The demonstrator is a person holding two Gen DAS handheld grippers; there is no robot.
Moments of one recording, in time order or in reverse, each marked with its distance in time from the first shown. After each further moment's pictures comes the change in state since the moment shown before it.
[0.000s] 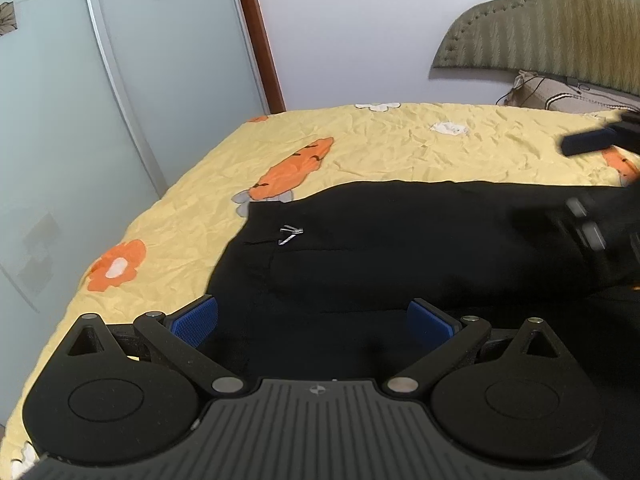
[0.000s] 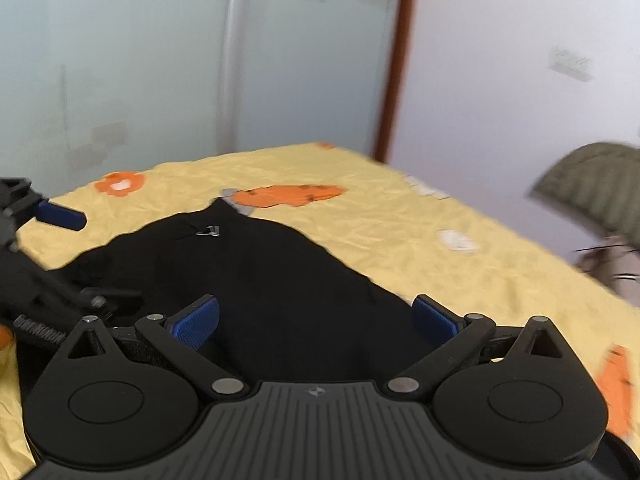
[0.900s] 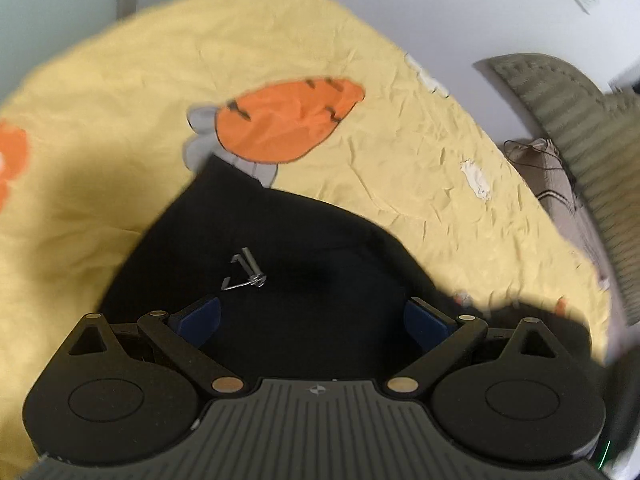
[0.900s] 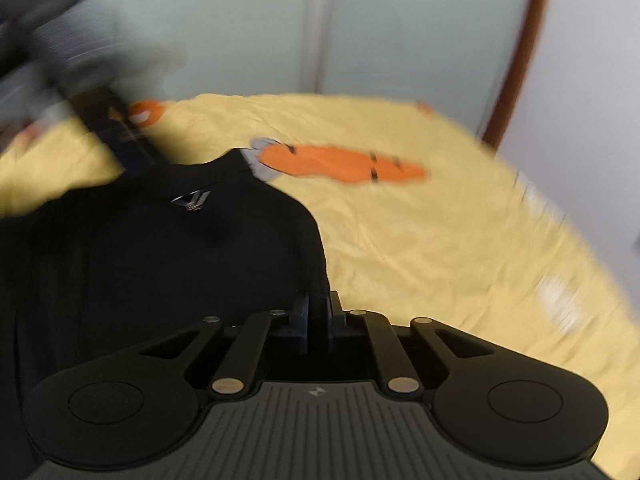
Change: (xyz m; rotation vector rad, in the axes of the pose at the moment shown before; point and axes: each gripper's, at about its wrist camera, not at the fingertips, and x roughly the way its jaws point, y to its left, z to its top) left arm 0.166 0.089 0.104 -0.621 0.489 -0.387; right arm 0.140 -0.023 0.039 -0.326 0.123 0.220
